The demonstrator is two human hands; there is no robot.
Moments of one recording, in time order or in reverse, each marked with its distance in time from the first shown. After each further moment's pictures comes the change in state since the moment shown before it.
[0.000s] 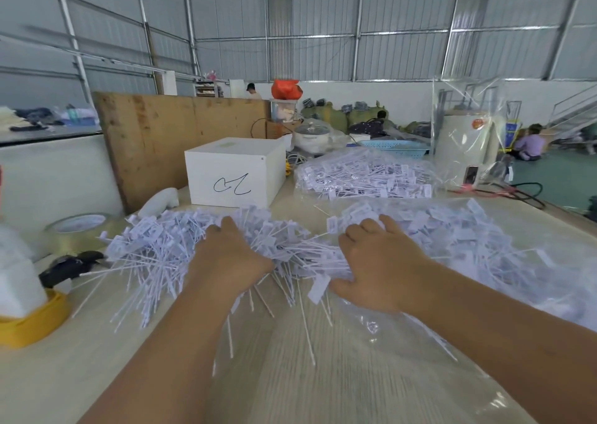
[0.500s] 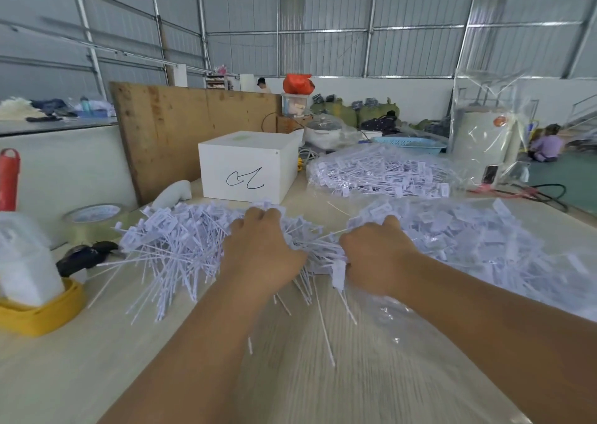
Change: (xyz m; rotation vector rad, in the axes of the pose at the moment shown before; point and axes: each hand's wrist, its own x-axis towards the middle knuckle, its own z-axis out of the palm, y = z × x) left_hand -0.012 0.015 0.003 0.088 0.071 0.241; right_hand 0.037 -0.018 -0.002 -0.010 -0.025 0.022
